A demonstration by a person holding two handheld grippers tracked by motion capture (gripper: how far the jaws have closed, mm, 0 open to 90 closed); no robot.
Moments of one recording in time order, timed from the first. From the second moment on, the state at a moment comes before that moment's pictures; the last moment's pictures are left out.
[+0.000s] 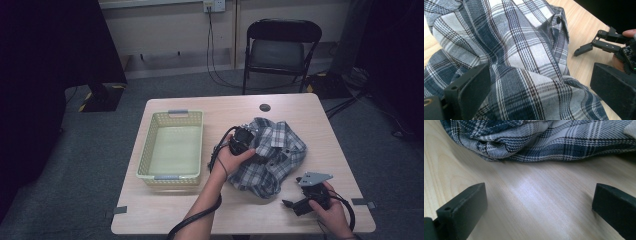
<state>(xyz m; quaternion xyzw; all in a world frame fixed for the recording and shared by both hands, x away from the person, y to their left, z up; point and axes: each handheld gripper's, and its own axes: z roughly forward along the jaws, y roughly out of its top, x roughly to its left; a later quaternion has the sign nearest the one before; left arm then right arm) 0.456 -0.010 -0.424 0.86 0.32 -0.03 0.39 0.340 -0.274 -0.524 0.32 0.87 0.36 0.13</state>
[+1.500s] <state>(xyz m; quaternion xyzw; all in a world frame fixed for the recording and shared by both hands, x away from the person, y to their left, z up) 0.425 0.021 -0.430 0.88 0.29 -0.03 0.38 0.340 -0.274 -0.524 0.32 0.87 0.36 0.13</state>
